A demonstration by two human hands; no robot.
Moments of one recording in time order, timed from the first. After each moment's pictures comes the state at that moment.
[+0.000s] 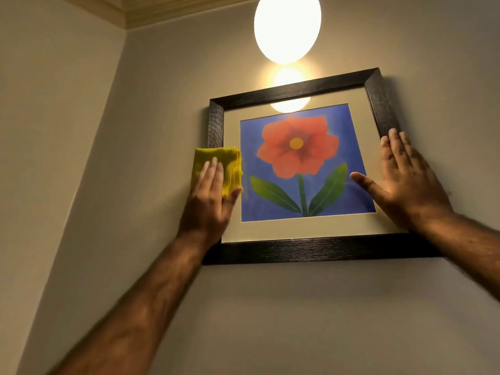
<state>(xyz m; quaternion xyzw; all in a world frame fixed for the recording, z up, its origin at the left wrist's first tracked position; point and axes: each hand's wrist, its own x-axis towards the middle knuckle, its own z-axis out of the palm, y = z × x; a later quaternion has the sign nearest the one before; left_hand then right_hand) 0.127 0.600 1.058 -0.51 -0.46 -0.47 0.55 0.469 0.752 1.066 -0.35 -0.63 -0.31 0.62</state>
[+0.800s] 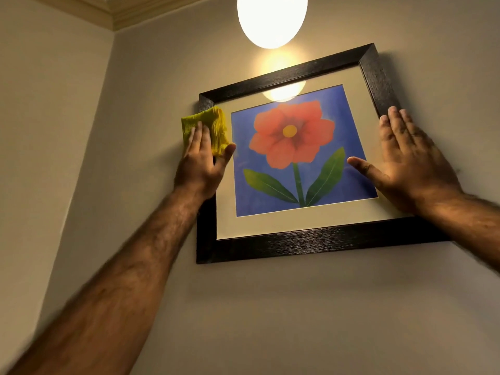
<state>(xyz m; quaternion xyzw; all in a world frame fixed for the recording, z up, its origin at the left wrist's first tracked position) 0.126 0.603 1.133 -0.49 -0.54 -0.46 0.51 0.467 0.755 1.067 -0.34 -0.61 -0.33 0.63</state>
